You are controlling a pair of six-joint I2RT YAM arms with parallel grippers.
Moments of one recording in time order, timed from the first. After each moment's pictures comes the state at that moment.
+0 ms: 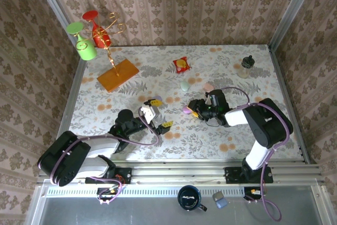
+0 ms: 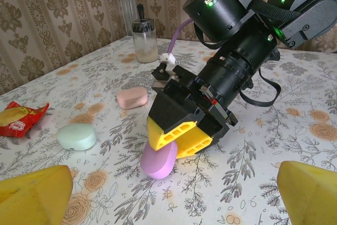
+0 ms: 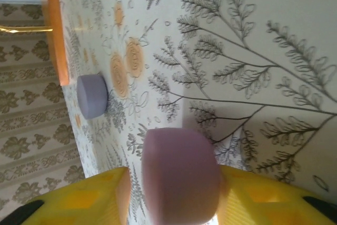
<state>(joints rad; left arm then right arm) -0.68 1.28 0.22 0.97 0.49 0.12 0.37 1.71 0.58 0.47 -0.47 1.11</state>
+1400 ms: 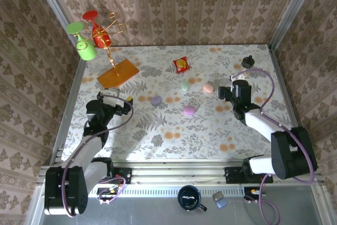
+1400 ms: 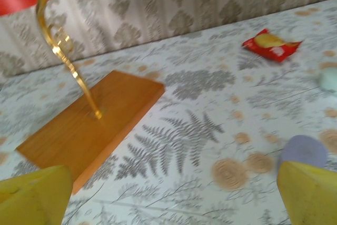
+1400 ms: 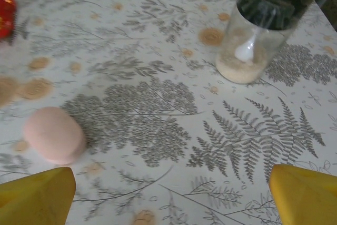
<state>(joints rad) -0.05 0.99 0.28 0.45 0.28 0.17 0.13 1.35 0.59 0.20 0.29 0.05</state>
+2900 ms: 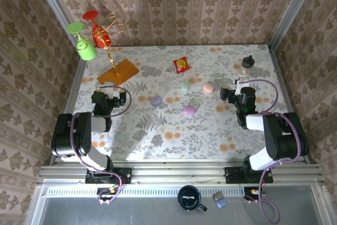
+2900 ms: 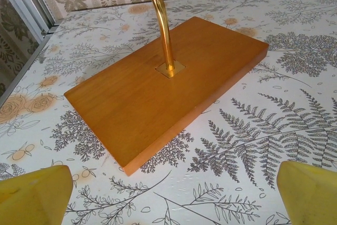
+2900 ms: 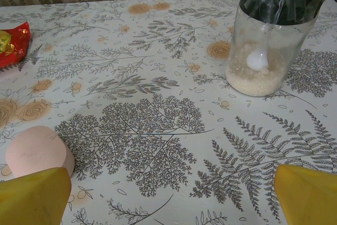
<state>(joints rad) -0.01 1.56 0.39 0.84 0.05 0.11 0.01 1.52 0.43 0.70 0.07 0.05</state>
